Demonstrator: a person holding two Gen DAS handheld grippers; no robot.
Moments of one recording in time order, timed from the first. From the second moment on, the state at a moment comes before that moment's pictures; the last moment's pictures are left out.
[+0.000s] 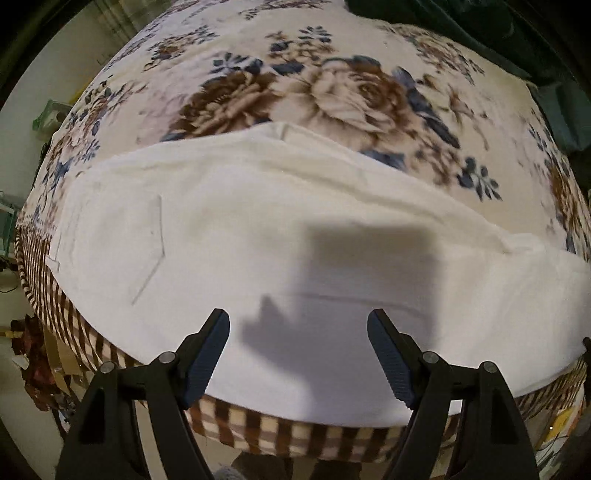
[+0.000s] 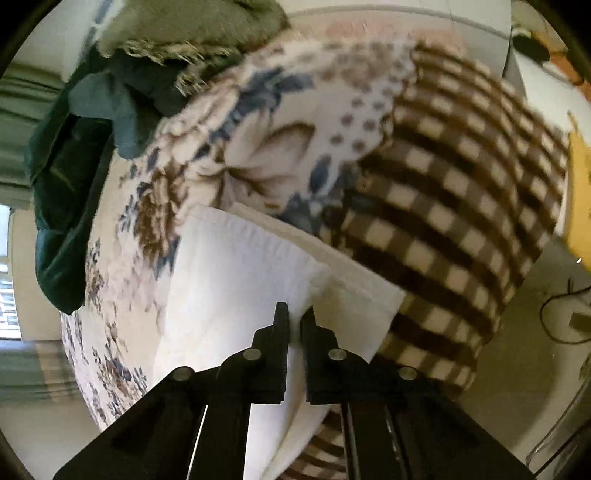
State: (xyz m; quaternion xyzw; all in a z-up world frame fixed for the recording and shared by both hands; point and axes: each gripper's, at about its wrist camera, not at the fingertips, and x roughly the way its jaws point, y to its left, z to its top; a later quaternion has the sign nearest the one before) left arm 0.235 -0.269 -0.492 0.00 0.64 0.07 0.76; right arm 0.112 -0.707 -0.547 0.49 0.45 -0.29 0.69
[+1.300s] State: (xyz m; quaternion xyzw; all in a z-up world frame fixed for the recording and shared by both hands) left arm 0.357 -0.273 -0.566 -0.02 0.68 0.06 0.73; right arm 0.330 -0.494 -0.605 0.23 0.73 -0.02 0.65
